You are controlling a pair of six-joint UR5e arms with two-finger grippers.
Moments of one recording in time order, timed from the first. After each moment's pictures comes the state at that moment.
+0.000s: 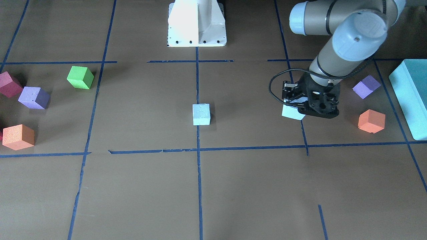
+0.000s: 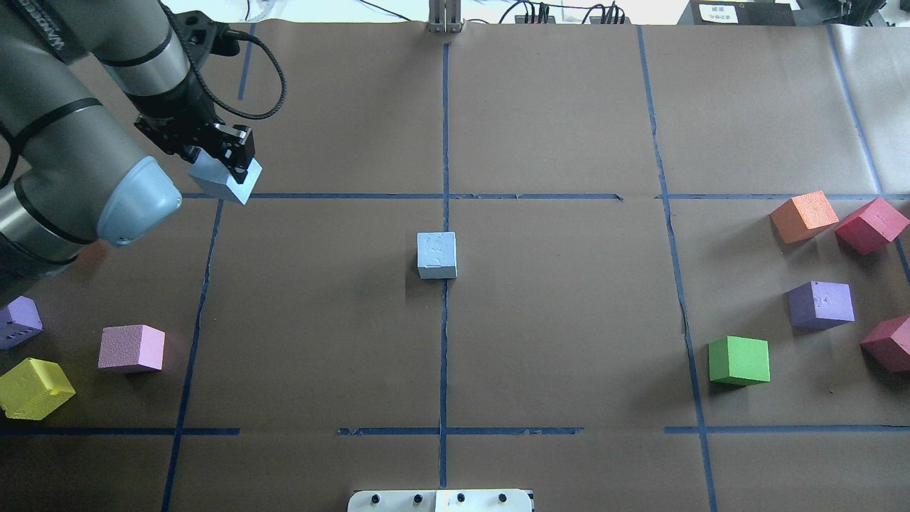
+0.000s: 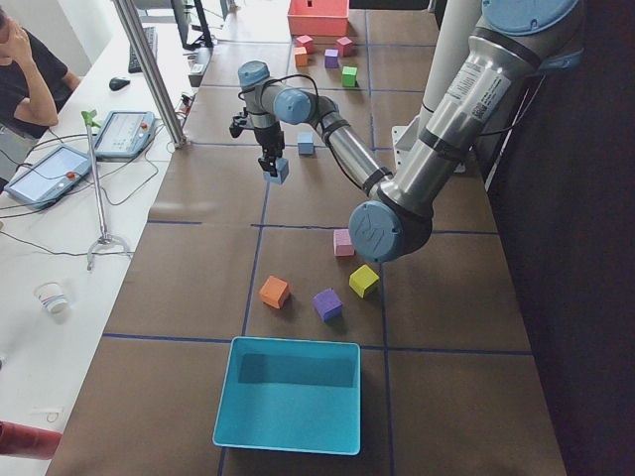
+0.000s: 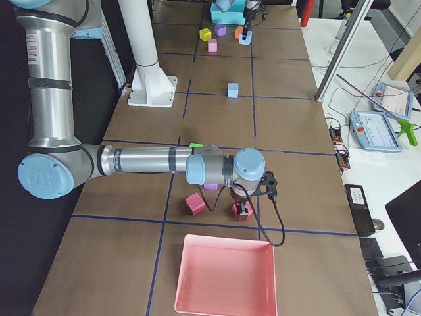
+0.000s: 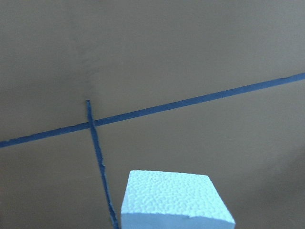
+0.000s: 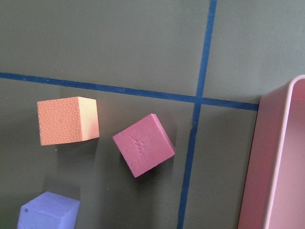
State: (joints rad) left arm -0.92 -2.20 -1.77 -1.24 -2.23 -0.60; right arm 1.57 -1.60 1.62 -1.55 2.44 -0.09
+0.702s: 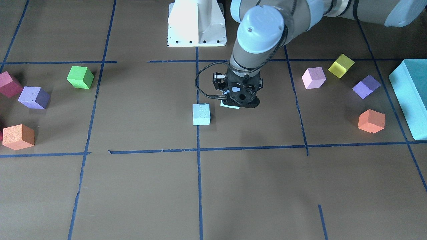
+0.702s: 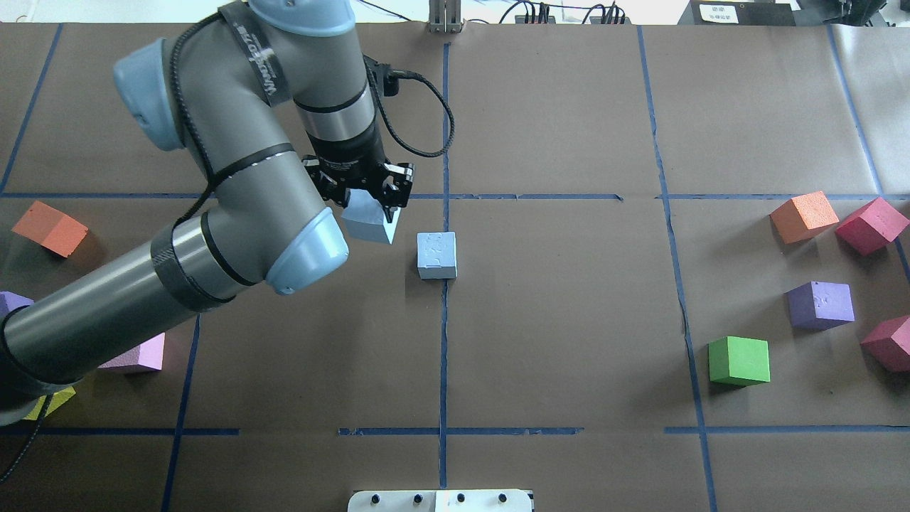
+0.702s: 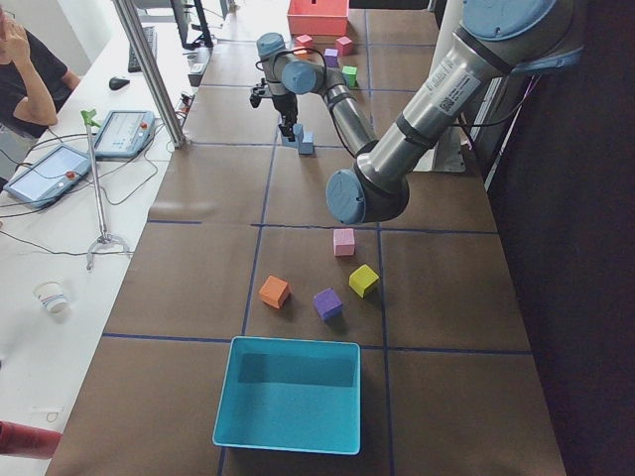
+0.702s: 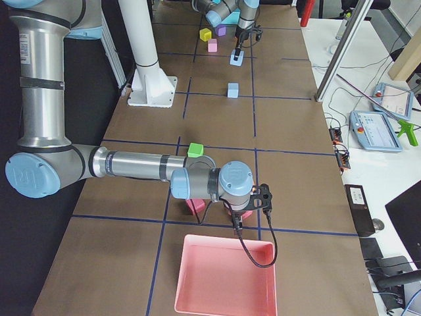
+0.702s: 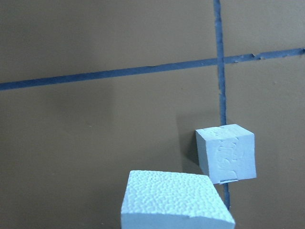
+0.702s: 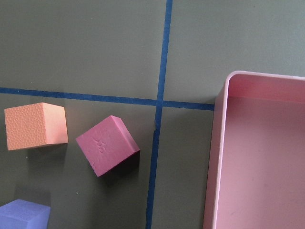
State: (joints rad) left arm -0.71 -2.45 -1.62 -1.27 -2.19 -0.88; right arm 1.64 -1.63 1.62 -1.49 2.42 -0.08
